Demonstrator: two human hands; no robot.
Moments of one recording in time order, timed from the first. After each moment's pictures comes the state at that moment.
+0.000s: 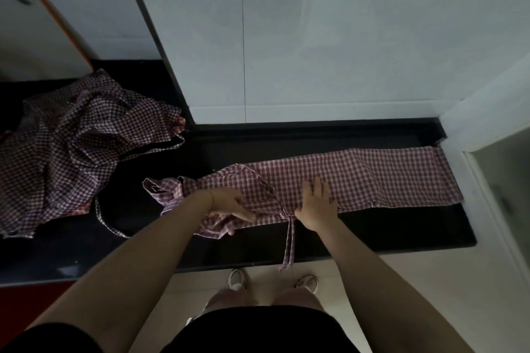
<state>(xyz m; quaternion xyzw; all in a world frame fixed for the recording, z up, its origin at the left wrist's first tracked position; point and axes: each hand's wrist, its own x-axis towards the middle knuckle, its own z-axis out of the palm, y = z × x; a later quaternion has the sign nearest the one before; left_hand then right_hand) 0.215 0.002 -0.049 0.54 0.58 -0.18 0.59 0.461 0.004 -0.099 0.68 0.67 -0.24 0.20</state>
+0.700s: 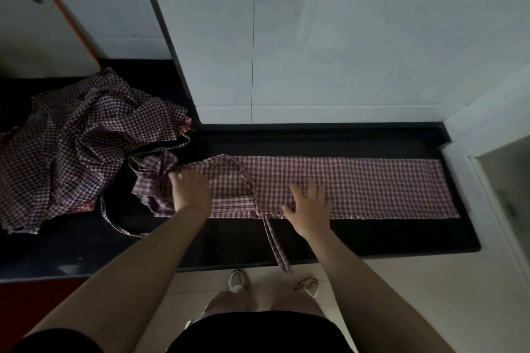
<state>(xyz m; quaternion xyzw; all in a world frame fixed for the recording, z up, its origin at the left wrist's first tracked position) 0.180 -0.023 -0.064 0.59 0.75 -0.30 0.03 0.436 -0.015 -0.099 0.67 0.71 -0.20 0.12</state>
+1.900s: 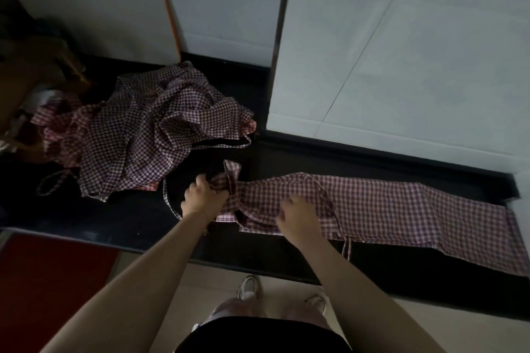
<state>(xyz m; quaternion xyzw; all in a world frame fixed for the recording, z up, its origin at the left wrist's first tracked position) 0.076 -0.072 -0.075 0.31 0.89 0.11 0.32 0.301 -0.027 -0.079 0.50 0.84 -0.19 0.05</state>
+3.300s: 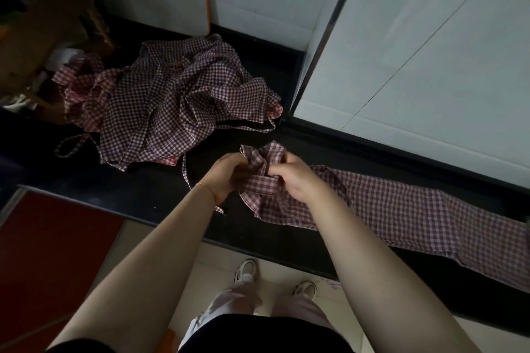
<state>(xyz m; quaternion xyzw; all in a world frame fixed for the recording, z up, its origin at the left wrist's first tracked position) 0.057 -0.064 -0.067 0.05 0.57 0.51 0.64 0.207 0.015 -0.038 0.52 0.46 -0.72 -0.08</state>
